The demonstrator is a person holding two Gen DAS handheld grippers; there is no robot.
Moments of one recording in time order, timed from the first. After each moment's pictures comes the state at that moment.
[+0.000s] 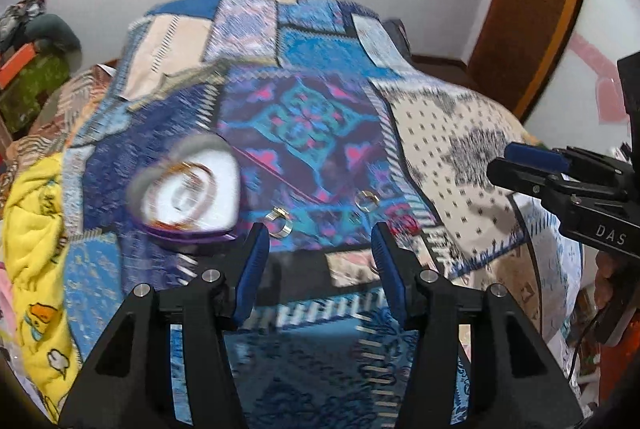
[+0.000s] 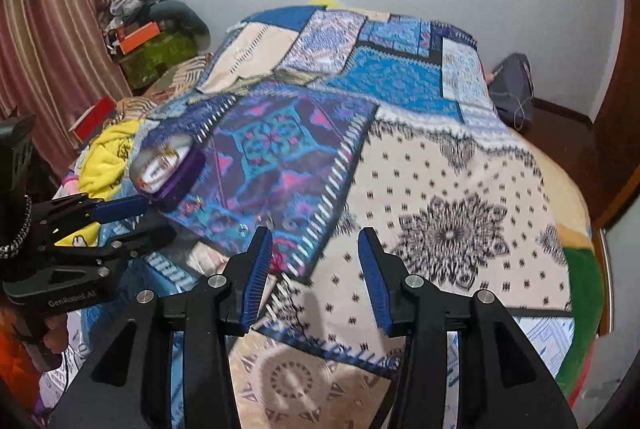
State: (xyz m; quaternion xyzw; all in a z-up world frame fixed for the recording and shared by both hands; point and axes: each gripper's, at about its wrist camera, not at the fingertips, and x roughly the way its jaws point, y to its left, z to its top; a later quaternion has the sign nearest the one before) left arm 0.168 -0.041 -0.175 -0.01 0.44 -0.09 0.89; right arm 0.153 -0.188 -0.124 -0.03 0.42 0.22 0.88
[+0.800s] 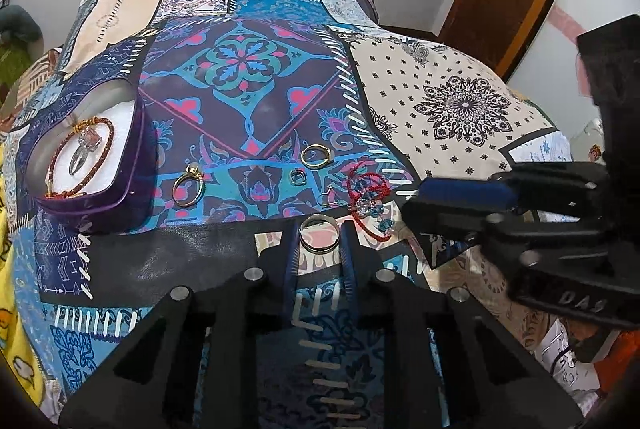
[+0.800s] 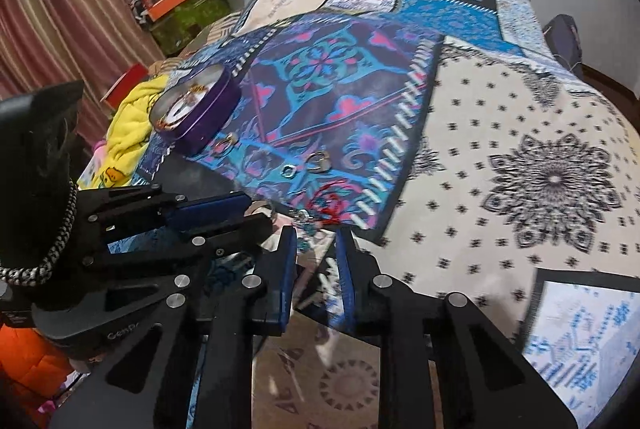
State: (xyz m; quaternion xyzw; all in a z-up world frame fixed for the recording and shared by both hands) left arm 0.180 -0.068 -0.225 -0.02 0.47 -0.15 0.87; right arm 0.152 -0.158 -0.175 -0.01 0.49 0.30 0.82
